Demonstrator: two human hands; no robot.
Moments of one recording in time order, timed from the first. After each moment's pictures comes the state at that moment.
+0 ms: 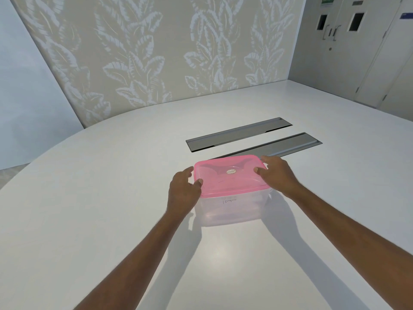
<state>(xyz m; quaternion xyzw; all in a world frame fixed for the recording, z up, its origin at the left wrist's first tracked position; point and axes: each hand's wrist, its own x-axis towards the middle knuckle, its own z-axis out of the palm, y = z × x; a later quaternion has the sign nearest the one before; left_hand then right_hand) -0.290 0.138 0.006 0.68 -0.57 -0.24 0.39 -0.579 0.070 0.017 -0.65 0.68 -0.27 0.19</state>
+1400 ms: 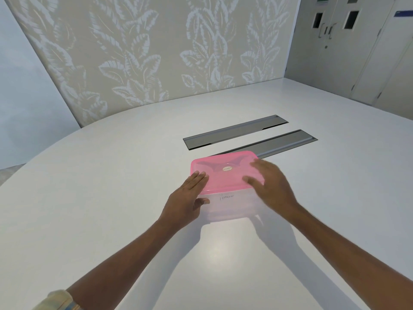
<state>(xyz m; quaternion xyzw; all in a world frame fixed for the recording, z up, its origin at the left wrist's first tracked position) -0.273 0.155 -0.033 0.50 -0.82 0.00 0.27 -0.573 0.126 -0.008 -0.74 0.57 -0.35 0.07</state>
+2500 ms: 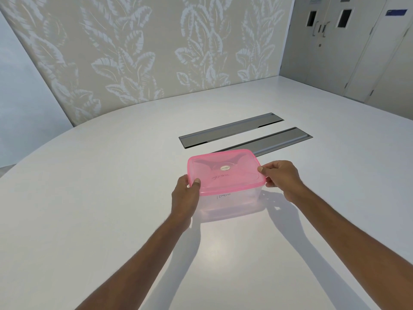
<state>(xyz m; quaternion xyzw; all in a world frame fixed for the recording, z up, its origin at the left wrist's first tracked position) -0.315 0.153 -0.018 0.65 -0.41 -0.43 0.47 -0.611 0.093 -0.004 -0.47 0.68 -0.43 0.37</state>
